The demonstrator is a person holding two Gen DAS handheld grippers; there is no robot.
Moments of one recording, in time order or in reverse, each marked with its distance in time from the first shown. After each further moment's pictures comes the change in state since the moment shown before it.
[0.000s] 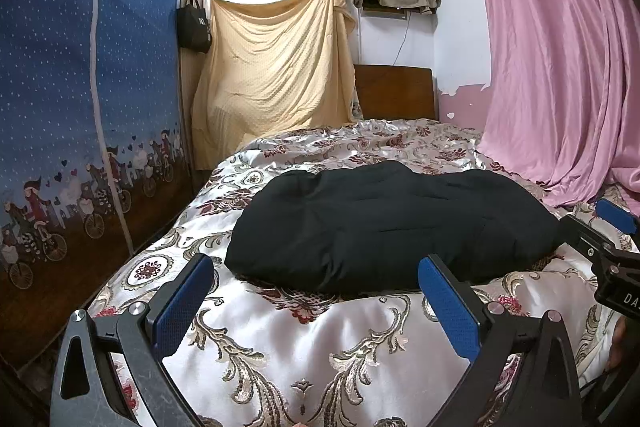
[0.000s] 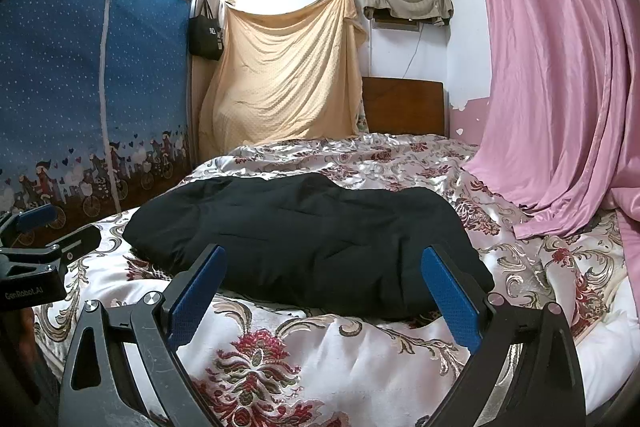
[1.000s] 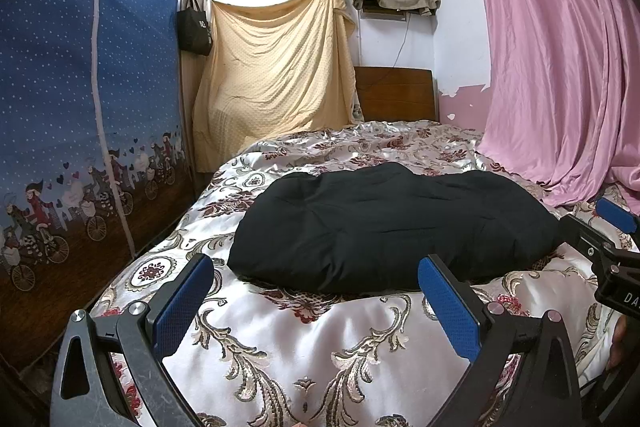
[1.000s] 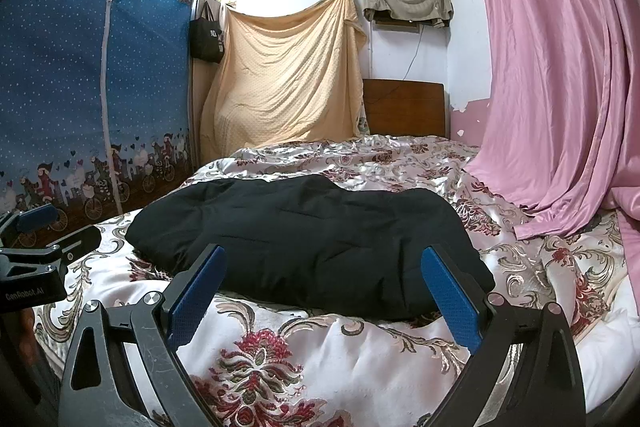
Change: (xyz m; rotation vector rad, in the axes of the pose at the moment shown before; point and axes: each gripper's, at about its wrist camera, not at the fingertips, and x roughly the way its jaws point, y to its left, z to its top) left arm -0.001 -0.001 -0.001 0.001 -0.003 0.001; right arm -0.003 0.006 0.001 0.004 -0.009 -0.001
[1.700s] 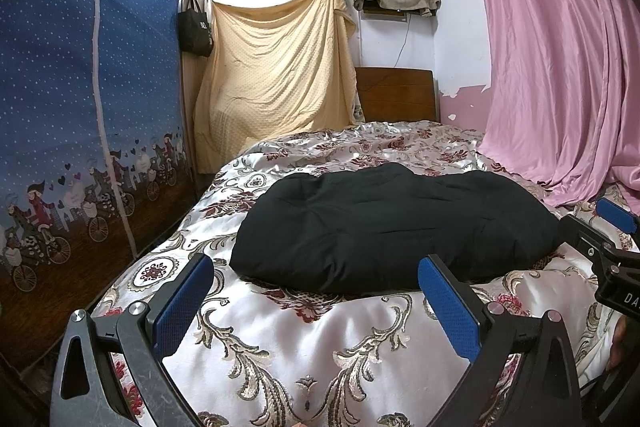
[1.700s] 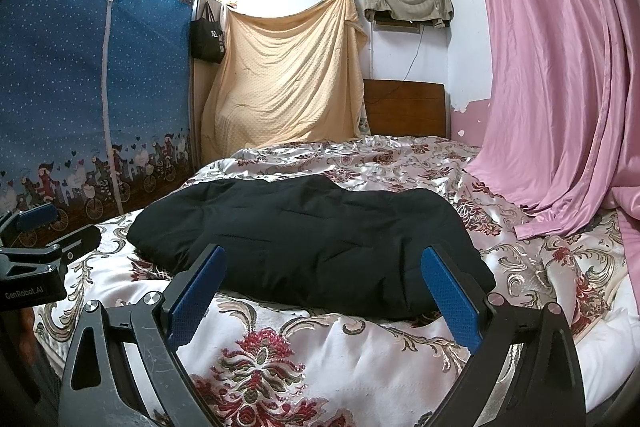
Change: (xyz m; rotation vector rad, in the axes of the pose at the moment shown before) left arm 0.000 0.000 -0.001 0.001 -0.003 0.000; right arm -0.001 0.001 -0.001 0.001 -0.002 0.000
